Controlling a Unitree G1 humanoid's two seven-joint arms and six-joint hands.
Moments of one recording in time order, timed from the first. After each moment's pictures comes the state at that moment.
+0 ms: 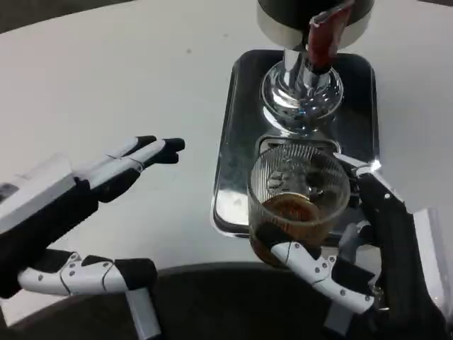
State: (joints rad) left arm -0.06 0.78 0.31 -0.10 0.01 -0.68 -0.57; right arm 0.24 0.03 0.34 -0.58 -0.57 0.00 -0.31
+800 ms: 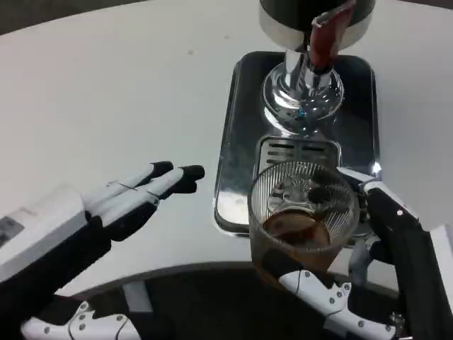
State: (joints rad) left arm 0.15 0.73 0.39 -0.38 0.01 -0.61 -0.56; right arm 0.38 -0.02 0.34 -0.72 -0.55 -0.05 -0.22
